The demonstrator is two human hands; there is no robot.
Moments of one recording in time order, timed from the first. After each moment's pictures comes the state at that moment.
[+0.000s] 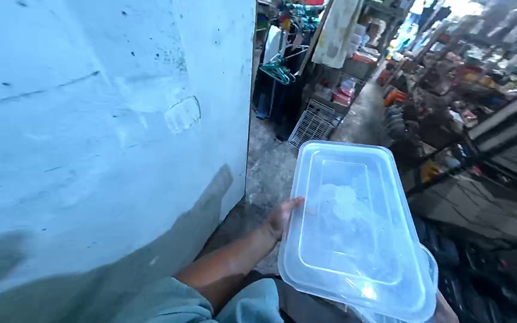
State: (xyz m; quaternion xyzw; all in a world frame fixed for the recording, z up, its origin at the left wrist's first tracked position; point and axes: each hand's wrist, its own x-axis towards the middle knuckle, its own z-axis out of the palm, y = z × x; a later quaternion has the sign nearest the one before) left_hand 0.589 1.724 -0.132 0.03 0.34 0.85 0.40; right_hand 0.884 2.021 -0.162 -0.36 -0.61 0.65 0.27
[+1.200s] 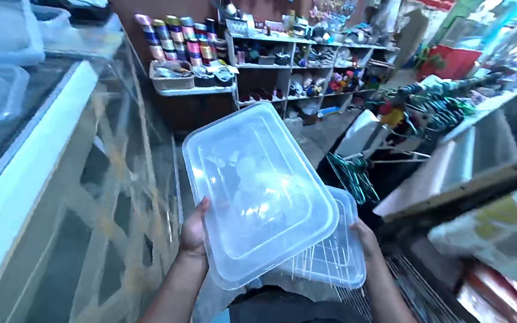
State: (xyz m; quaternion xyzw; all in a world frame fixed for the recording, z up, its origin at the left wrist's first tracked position) left_hand -0.299 1.821 -0.101 -0.13 0.36 0.88 -0.27; right_hand -0.431 2.186 -0.177 -0.09 -0.66 0.74 -0.10
